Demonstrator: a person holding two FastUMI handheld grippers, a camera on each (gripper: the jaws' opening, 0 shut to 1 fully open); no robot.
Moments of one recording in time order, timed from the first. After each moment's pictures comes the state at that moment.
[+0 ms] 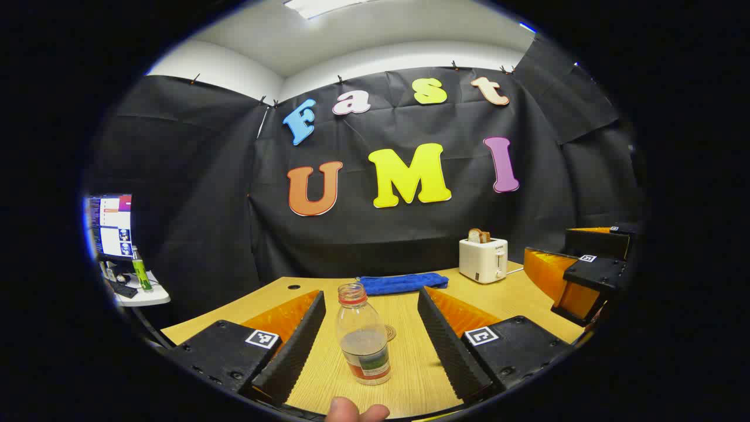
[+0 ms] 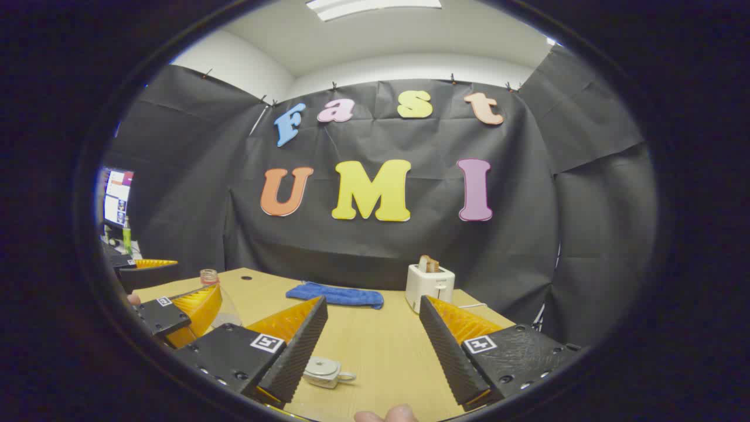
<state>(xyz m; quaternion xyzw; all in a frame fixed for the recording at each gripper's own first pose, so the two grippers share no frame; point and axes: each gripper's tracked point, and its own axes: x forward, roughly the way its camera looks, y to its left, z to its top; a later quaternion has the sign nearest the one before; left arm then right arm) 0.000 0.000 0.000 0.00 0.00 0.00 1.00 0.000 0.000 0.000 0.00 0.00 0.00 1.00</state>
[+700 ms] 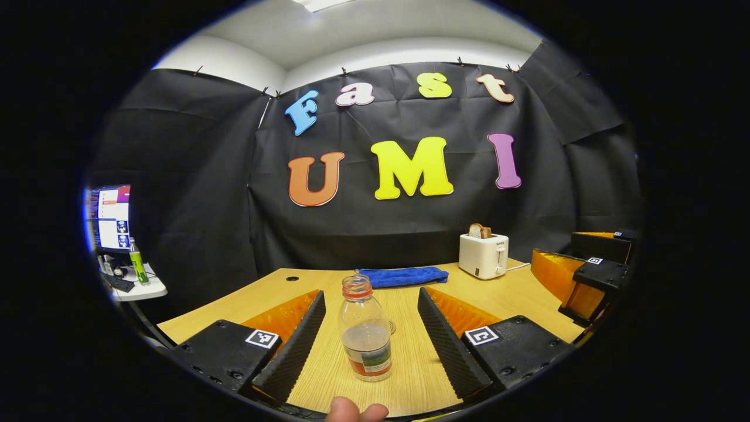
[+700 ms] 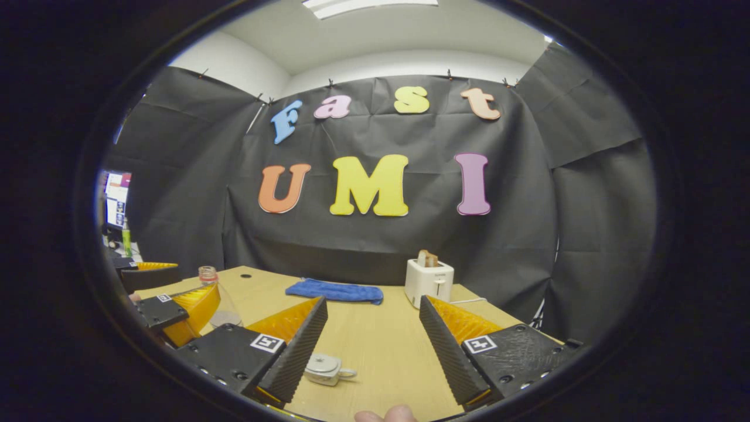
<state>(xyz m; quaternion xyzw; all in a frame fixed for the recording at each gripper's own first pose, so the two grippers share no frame) 0.002 0.007 -0.006 -0.01 0.02 0.00 1.00 -0.001 0.001 -0.009 0.00 0.01 0.00 1.00</state>
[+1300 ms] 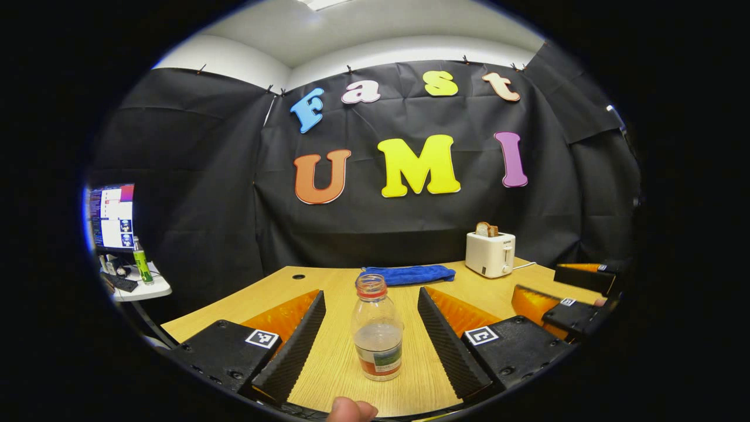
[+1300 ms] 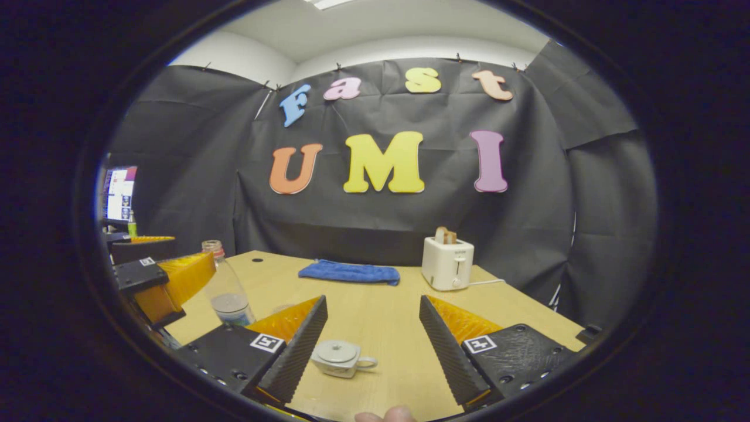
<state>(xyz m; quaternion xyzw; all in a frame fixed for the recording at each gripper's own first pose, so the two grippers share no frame) 0.003 0.023 -0.009 -0.01 0.03 0.02 1.00 0.019 0.035 -0.067 0.02 0.07 0.03 1.00</state>
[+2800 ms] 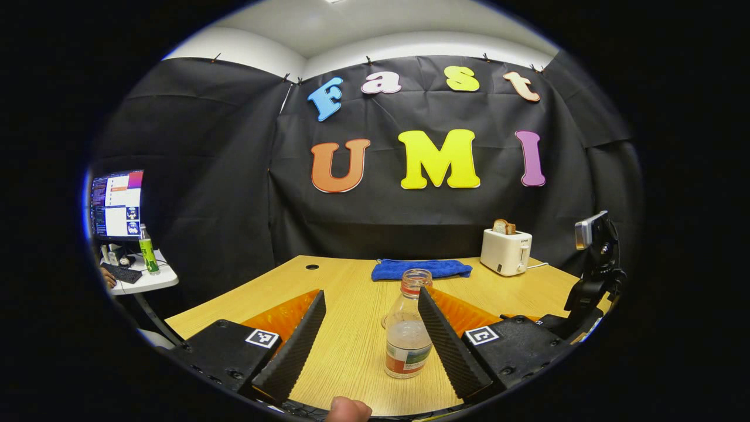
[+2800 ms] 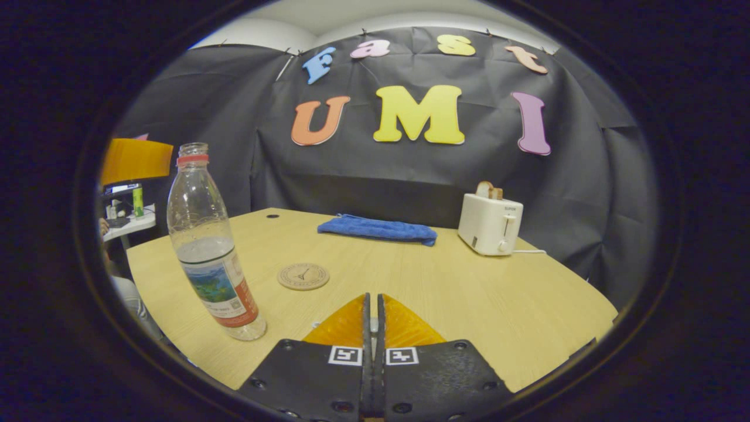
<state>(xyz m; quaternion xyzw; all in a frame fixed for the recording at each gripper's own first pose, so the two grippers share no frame) 0.008 0.060 -0.020 -0.04 0.05 0.04 1.00 0.072 0.083 -0.154 -0.02 0.15 0.09 0.99</state>
